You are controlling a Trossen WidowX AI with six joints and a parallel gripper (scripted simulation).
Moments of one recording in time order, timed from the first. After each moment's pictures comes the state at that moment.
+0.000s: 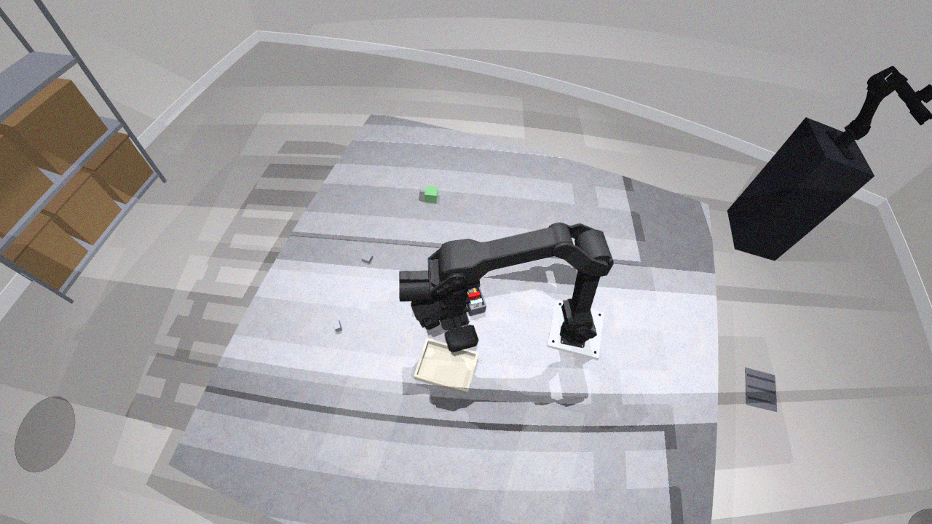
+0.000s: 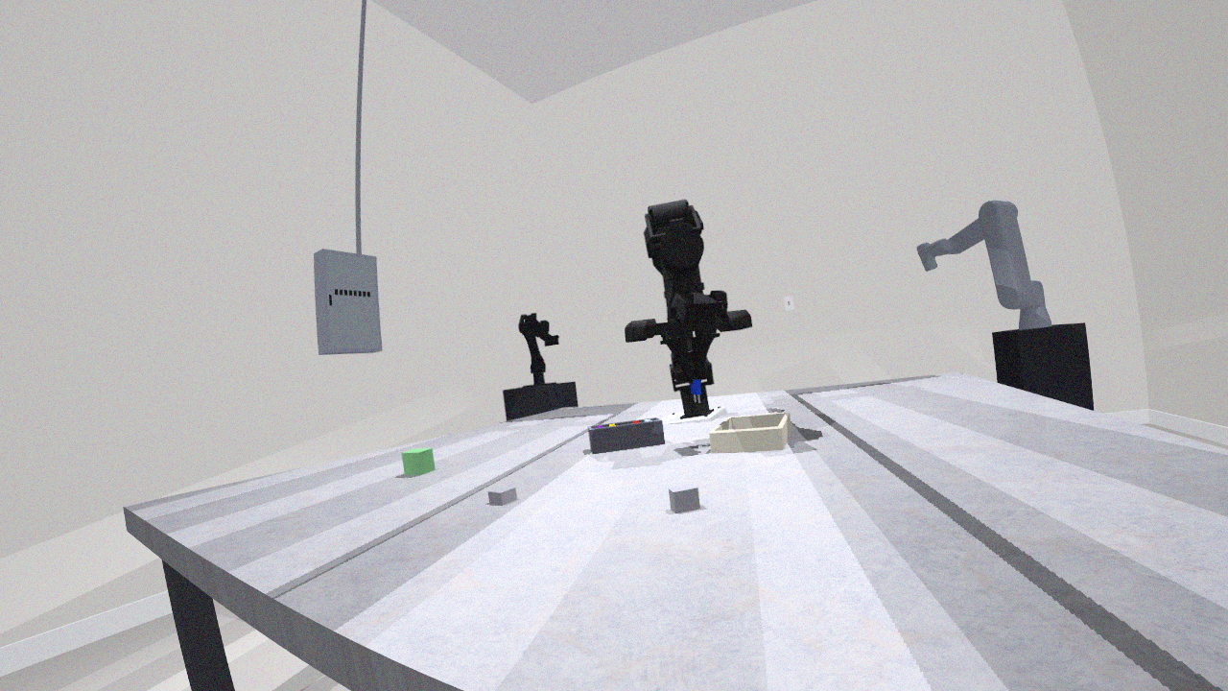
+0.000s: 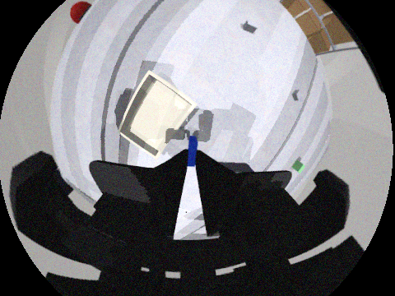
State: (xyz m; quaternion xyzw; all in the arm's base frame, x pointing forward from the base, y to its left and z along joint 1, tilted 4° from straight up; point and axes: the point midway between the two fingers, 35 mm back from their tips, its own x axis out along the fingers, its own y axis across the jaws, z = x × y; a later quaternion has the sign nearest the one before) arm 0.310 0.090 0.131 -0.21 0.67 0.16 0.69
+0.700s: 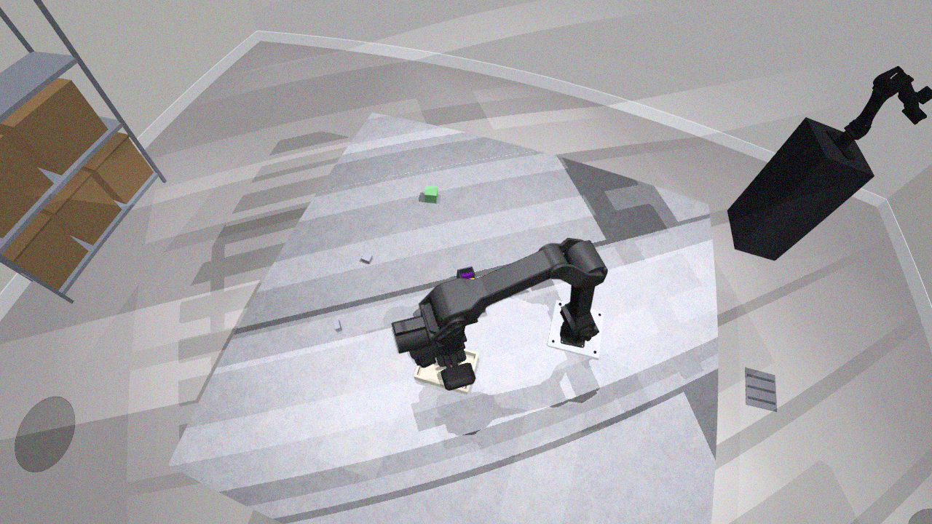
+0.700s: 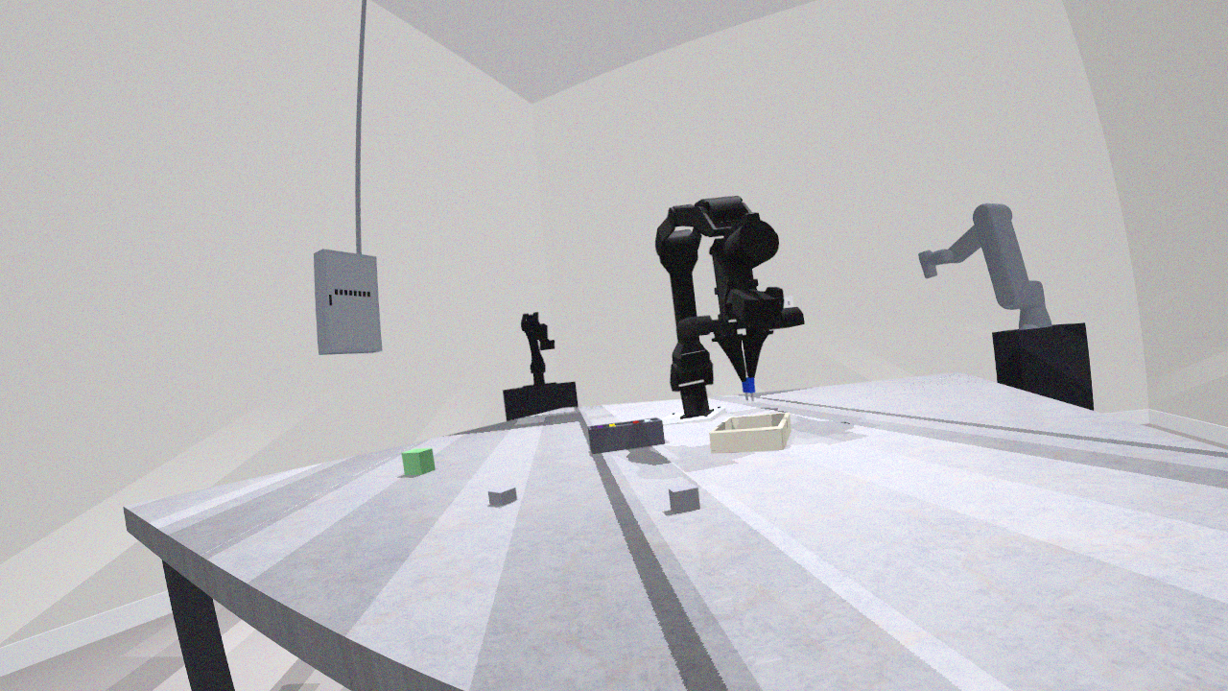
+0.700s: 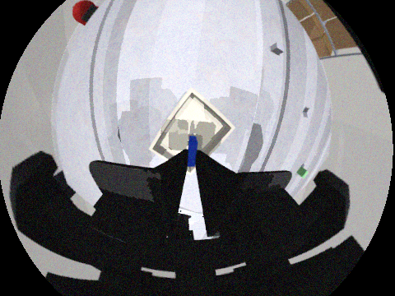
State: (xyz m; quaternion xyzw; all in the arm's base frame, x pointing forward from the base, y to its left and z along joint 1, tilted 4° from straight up) arm 0.298 0.168 0.120 -0.21 0.67 0.17 0.69
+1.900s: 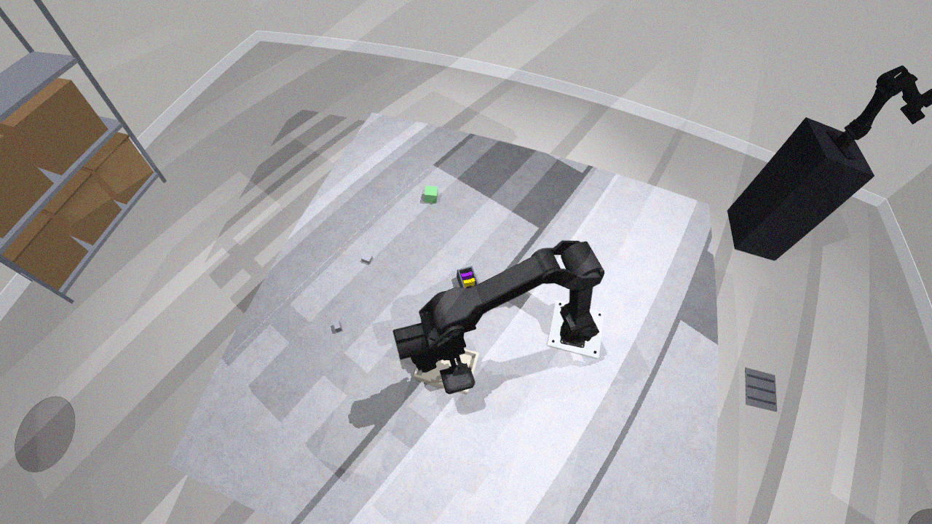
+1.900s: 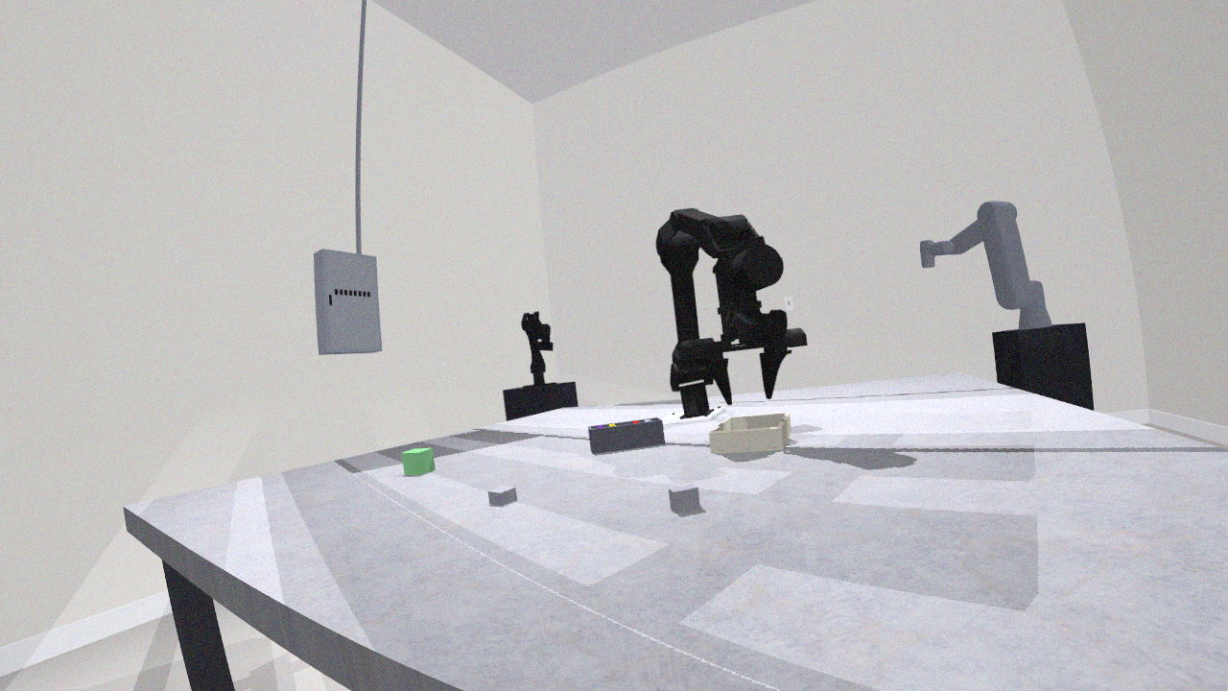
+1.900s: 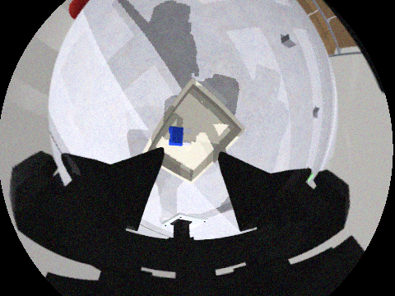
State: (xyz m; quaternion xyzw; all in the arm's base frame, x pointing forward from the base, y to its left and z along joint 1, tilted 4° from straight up) arm 0.297 0.165 0.090 -0.21 0.68 0.16 0.69
